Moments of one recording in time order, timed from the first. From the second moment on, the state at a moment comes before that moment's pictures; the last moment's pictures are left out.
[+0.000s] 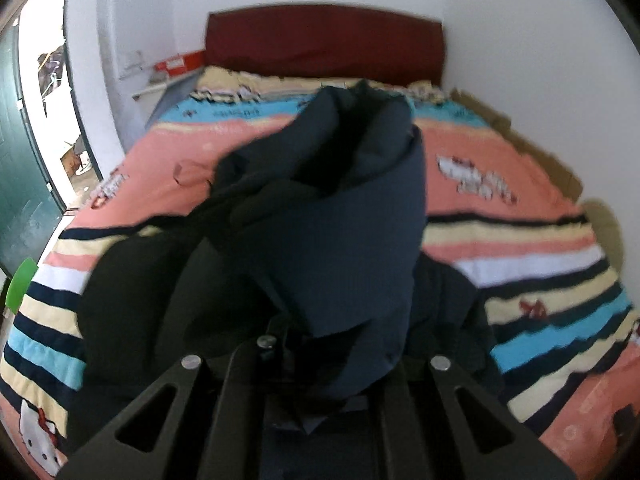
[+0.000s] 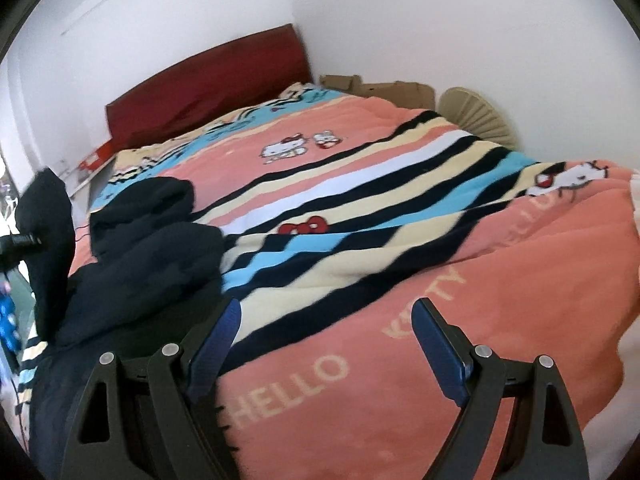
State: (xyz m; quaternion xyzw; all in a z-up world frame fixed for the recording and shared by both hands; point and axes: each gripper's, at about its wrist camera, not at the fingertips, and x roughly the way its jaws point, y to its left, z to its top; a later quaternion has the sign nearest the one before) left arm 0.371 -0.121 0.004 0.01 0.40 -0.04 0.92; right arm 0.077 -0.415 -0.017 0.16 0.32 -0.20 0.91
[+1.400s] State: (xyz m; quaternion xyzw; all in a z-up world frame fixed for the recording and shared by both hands) left arm 0.385 0.076 0.015 0.01 0.38 -0.03 0.92; right arm 0.216 -0.229 0.028 0.02 0.34 -0.04 0.94
